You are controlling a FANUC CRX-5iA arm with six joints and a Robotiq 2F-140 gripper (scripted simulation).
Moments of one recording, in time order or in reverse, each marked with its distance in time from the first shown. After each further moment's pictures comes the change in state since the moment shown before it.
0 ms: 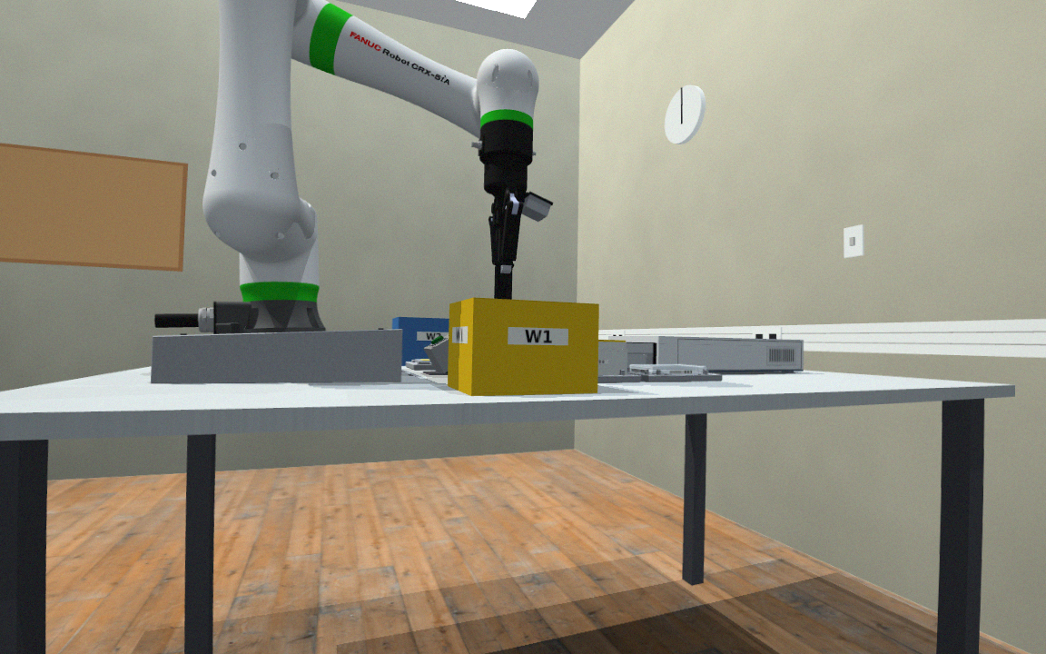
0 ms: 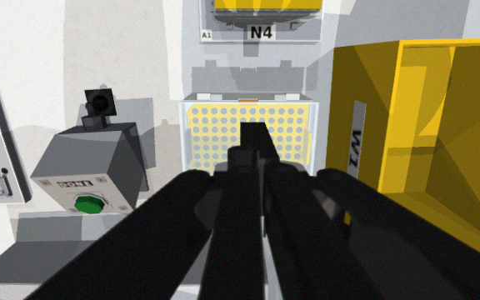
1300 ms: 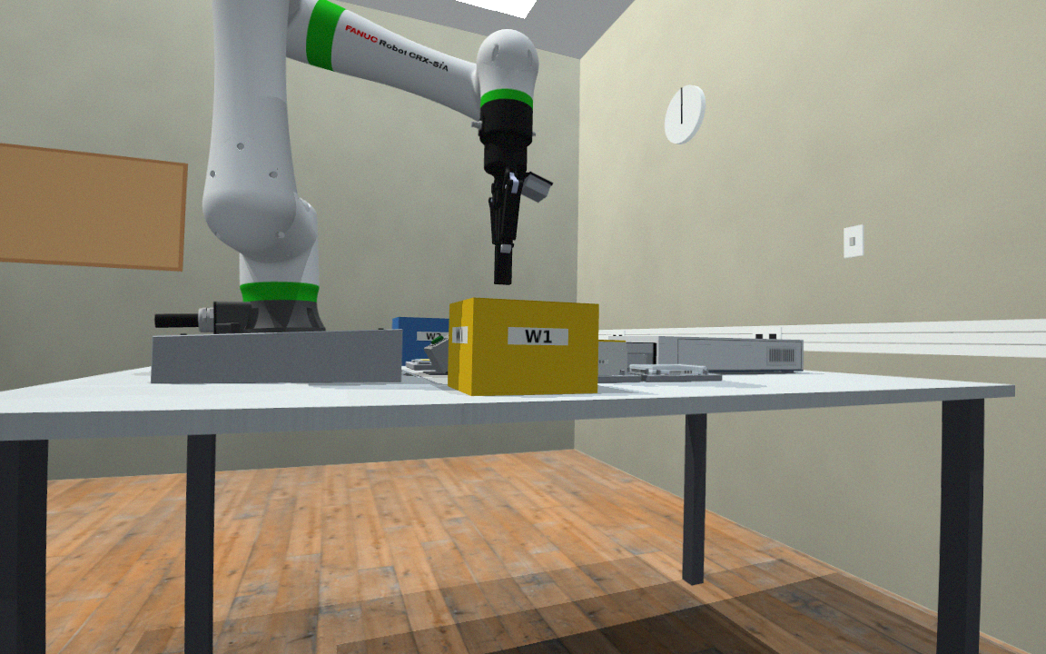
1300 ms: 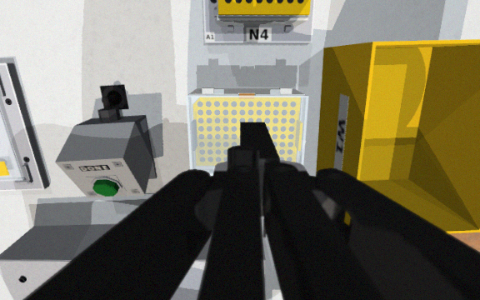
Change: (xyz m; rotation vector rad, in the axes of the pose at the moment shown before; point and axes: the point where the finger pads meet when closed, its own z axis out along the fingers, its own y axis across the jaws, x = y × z) arm -0.001 0.000 -0.035 0.000 0.000 0.000
